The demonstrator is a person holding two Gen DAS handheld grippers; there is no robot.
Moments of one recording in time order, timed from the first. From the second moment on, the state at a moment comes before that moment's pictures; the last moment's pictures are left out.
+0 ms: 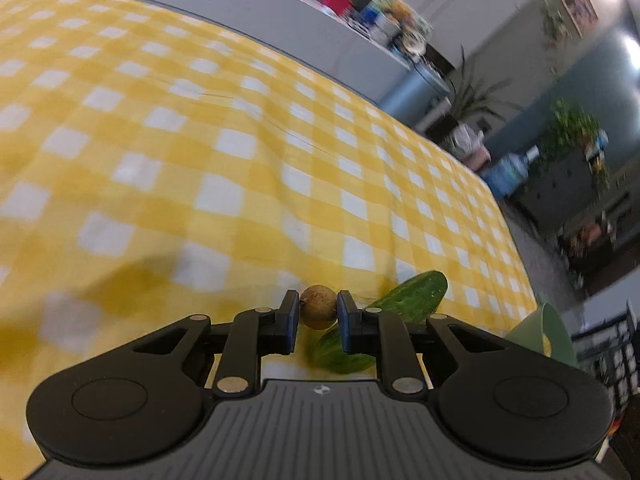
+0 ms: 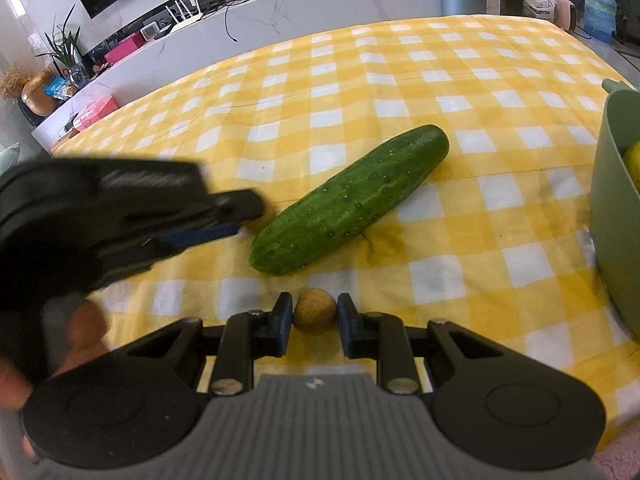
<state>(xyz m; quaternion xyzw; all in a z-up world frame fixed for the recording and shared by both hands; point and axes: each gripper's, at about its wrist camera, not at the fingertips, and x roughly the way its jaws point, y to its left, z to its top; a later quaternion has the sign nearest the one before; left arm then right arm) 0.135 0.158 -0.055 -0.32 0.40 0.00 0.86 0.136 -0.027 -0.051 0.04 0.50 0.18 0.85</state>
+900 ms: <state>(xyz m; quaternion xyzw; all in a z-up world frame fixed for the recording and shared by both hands) 0.074 0.109 0.004 -0.27 0.34 0.00 0.90 0.122 -0.097 0.006 0.15 0.42 0.20 0.87</state>
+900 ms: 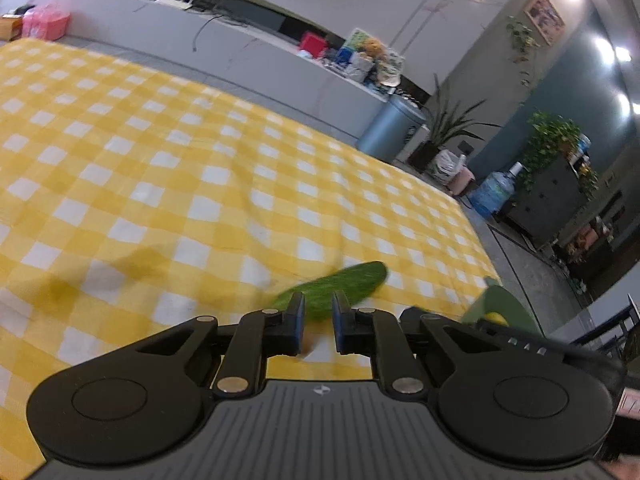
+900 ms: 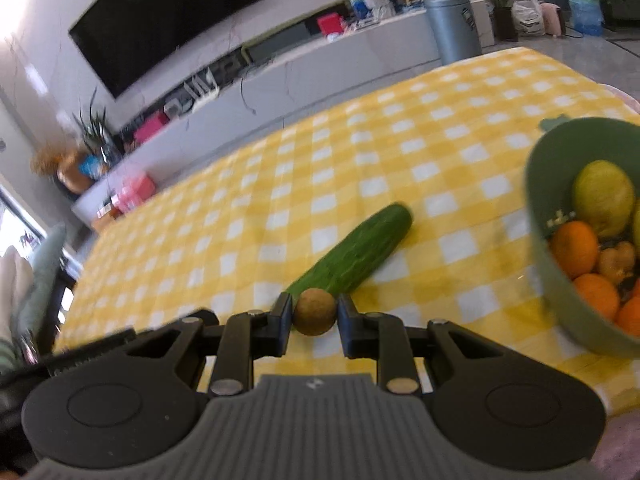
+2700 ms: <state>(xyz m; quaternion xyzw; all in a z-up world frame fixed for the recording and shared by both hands) 0.137 0.026 -0.009 -0.21 0.45 0.02 0.87 0.117 -0.226 0.035 0.27 0.35 0.14 0.89</state>
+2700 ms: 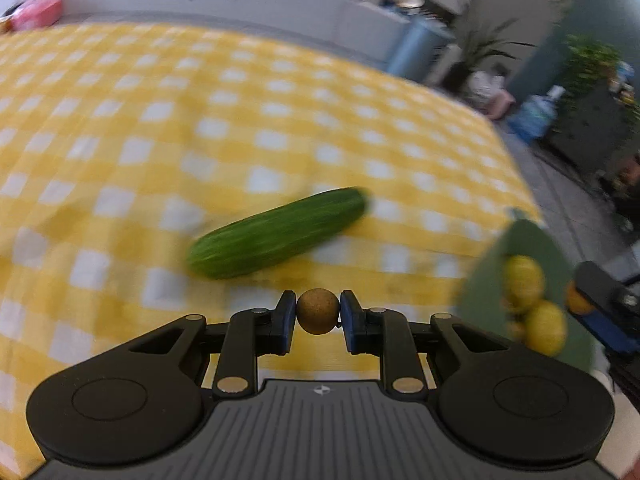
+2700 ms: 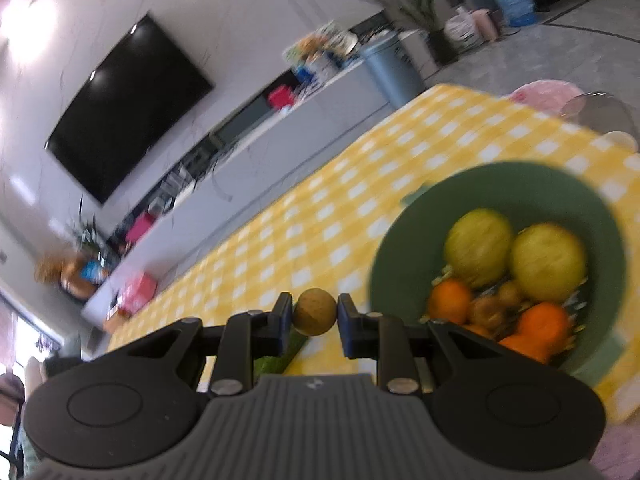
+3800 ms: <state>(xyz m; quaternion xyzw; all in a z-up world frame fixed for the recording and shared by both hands) 0.180 -0.104 -0.002 -0.23 0.45 -0.18 0.84 0.108 -0.341 -0.007 0.41 0.36 0.02 0.84</state>
